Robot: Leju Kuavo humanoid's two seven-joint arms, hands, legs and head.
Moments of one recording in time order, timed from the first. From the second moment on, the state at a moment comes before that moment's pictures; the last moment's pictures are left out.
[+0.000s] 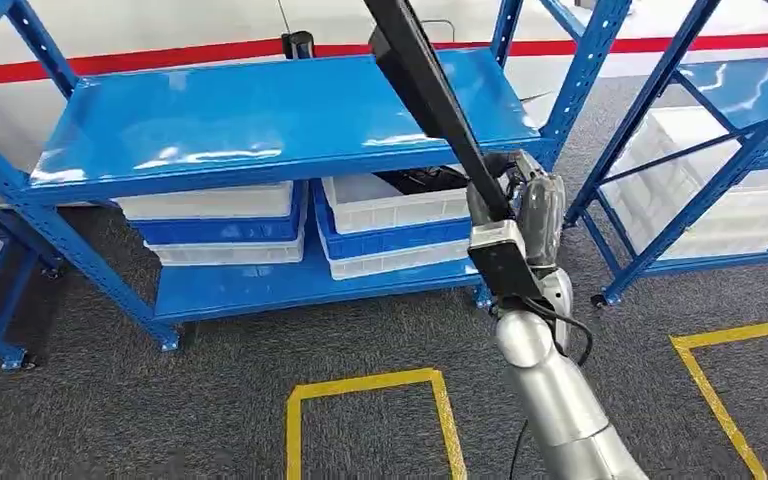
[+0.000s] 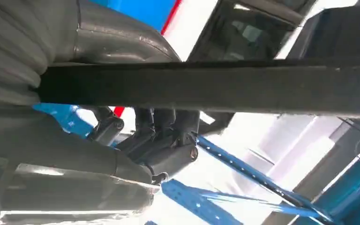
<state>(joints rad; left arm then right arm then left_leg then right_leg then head) -0.06 -0.03 0.37 -0.18 -0.07 0.21 -0.19 -0.46 0.05 0.37 -1.42 0.54 -0.44 -0.27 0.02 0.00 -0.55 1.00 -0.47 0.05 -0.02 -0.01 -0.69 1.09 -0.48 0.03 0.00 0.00</state>
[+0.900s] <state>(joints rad) -0.08 -0.08 0.33 -0.18 -0.09 0.21 -0.22 -0.32 -0.02 0.25 -1.59 0.60 -0.37 -0.21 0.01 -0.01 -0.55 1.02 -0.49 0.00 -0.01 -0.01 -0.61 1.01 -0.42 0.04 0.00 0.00</state>
